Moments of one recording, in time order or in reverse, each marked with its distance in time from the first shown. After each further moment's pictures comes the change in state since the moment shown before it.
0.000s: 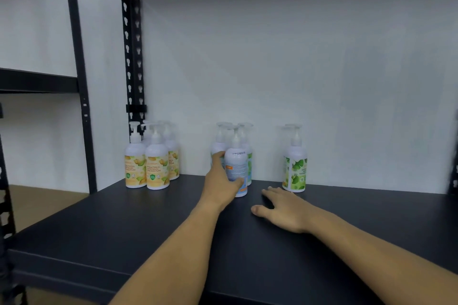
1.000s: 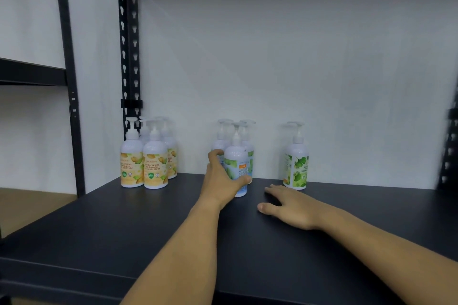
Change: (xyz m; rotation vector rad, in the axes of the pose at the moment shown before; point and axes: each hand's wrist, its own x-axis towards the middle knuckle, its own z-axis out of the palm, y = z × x) left_hand 0.005 -0.012 -0.009 -0.052 -0.042 -0.026; right_hand 0.000 0.001 0.001 0.075 0.008 0.026
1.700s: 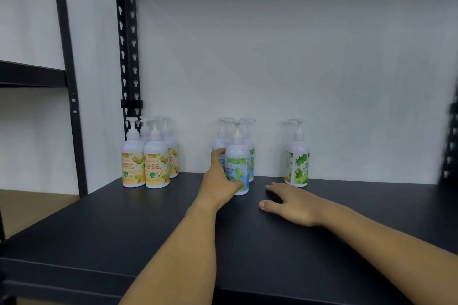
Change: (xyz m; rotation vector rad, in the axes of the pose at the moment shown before) left_hand -0.004 -0.003 -0.009 0.037 -0.086 0.012; right_hand 0.000 0.000 0.000 0.003 0.006 0.006
